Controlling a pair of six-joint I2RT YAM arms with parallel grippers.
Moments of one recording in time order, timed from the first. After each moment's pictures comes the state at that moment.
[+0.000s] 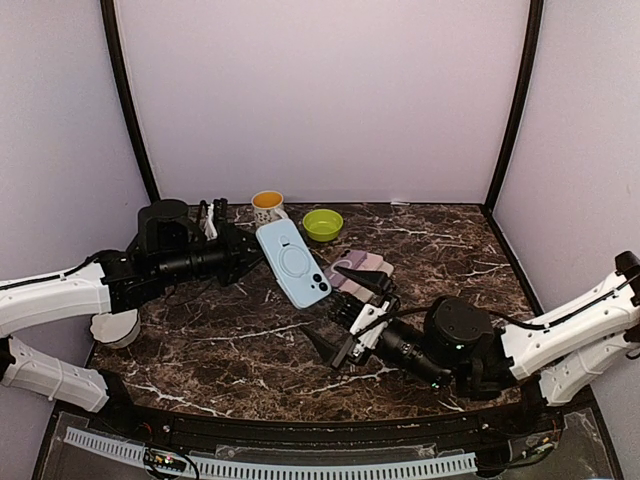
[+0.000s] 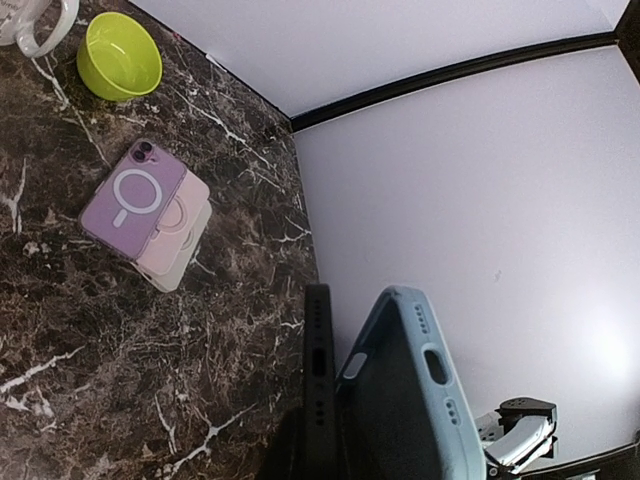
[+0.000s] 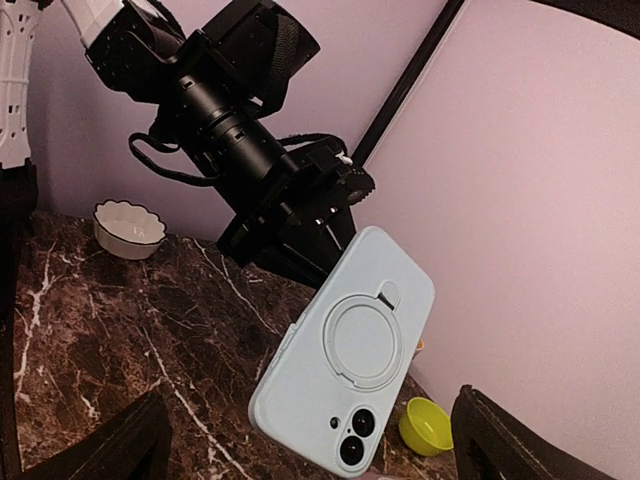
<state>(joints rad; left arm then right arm) -0.79 1.14 0.80 0.10 0.17 -1.18 1.49 1.36 0.66 0.80 0.52 -0.61</state>
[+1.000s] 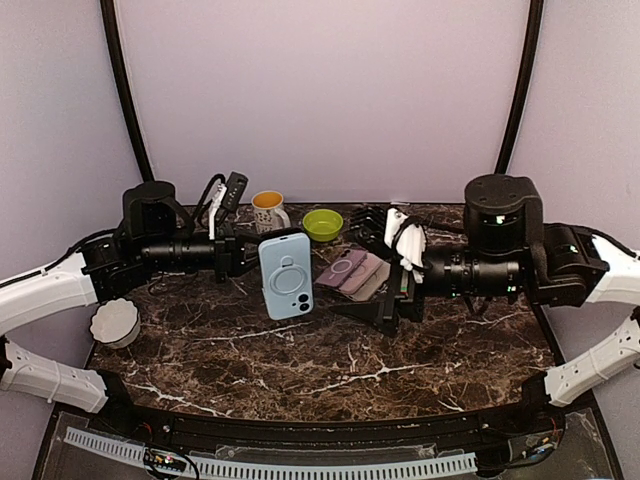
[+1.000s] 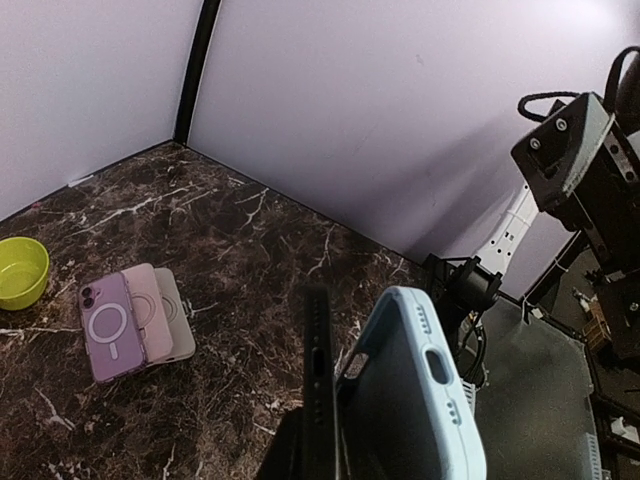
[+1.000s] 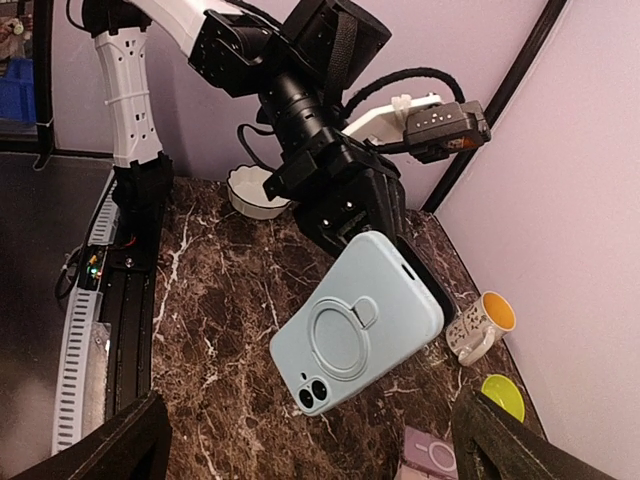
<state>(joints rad) -0.79 1.10 0.91 -0.03 0.47 -0.26 1.36 1.15 1.22 -0.36 0.10 -0.35</state>
